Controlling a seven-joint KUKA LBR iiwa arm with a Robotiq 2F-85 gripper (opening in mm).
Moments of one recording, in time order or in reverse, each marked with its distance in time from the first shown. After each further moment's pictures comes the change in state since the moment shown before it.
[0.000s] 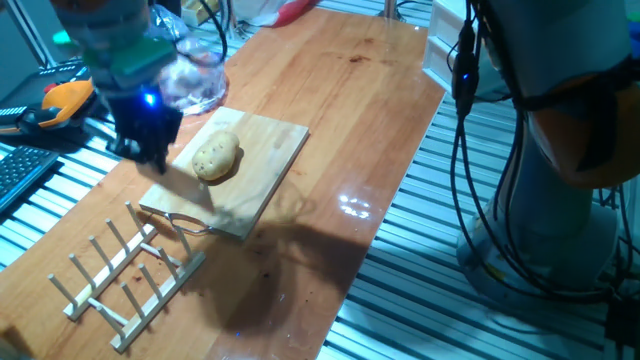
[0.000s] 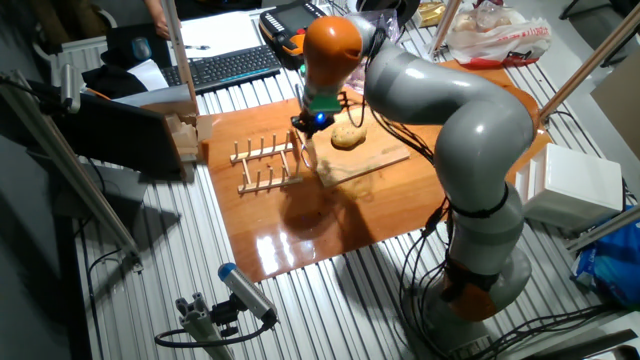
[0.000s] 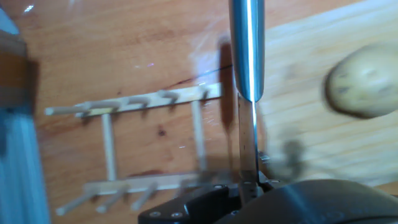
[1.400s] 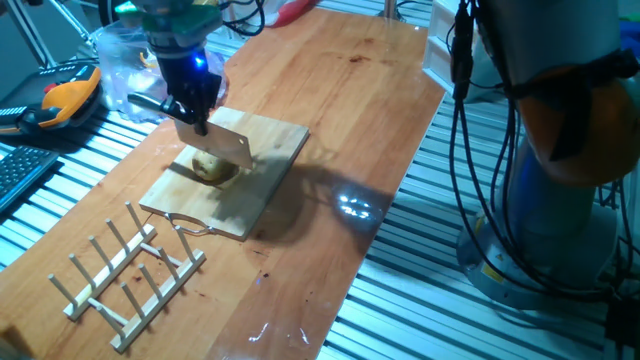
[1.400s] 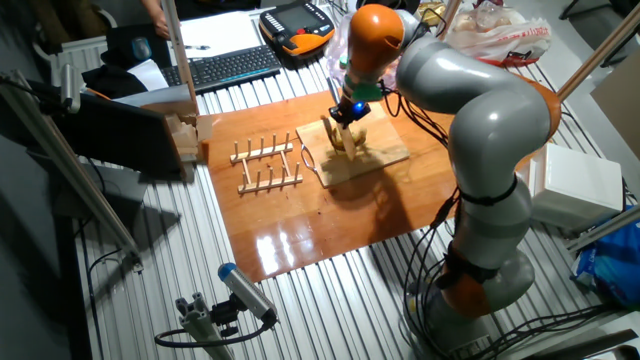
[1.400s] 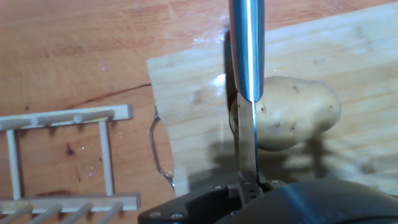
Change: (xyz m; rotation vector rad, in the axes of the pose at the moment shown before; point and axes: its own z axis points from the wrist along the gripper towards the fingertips) arm -0.025 -0.108 0.038 -0.037 0.028 -0.027
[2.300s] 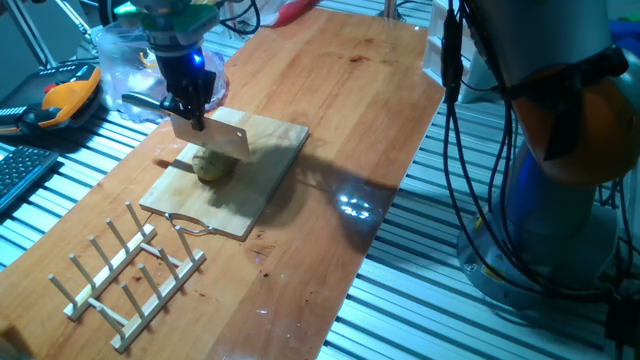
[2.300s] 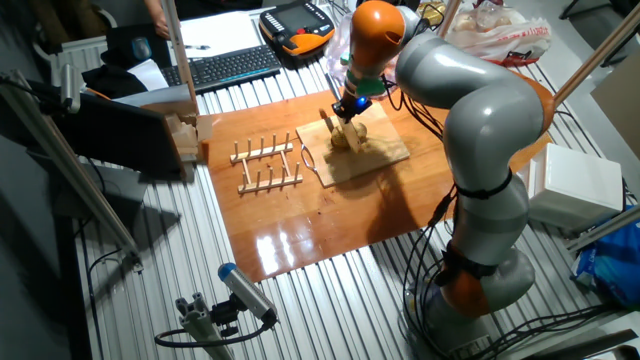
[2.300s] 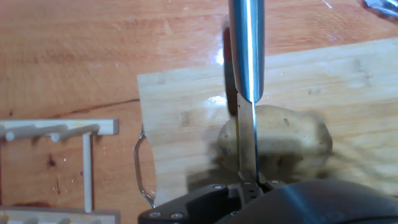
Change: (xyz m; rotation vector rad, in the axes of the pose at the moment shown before) arm -0.029 -0.018 0.013 0.000 -0.002 -0.053
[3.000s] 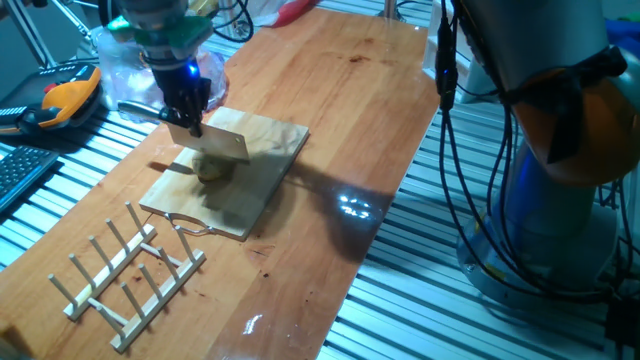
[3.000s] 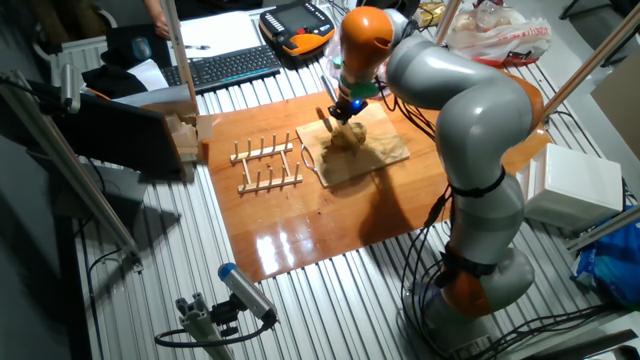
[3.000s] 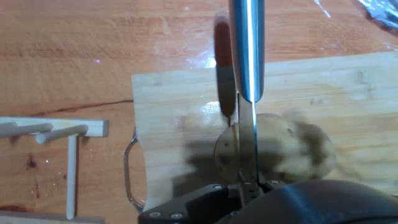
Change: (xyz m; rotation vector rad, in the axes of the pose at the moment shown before) arm -0.007 0.002 0.024 0.053 -0.004 -0.065
